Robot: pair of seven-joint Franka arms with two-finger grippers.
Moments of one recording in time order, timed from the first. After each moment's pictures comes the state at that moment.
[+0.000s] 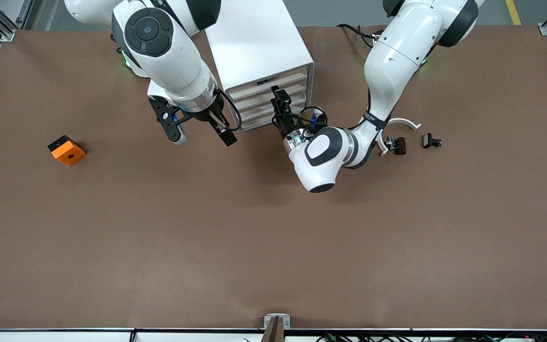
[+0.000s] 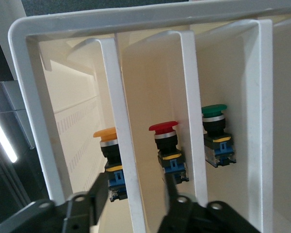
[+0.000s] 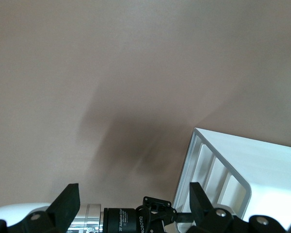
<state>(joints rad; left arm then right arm) -0.51 0.84 -0.15 -1.40 -1.00 1.28 -2.27 0.77 0.28 -0.19 -1.42 0.21 1.68 1.60</state>
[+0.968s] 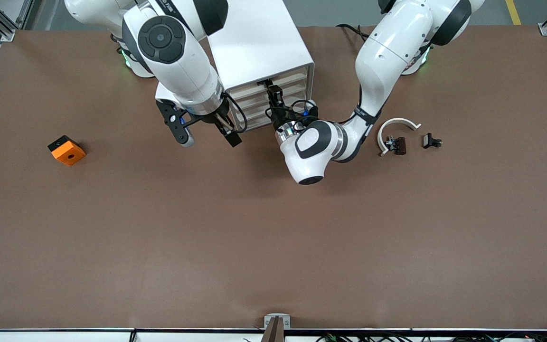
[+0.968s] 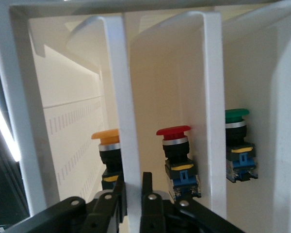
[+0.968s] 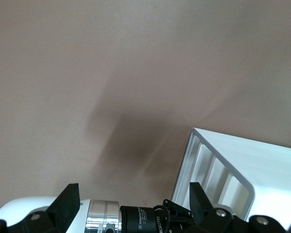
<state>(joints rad) -0.56 0.85 -0.15 -1.42 -1.03 1.28 -2.33 0.78 0.30 -0.19 -1.42 0.21 1.68 1.60</state>
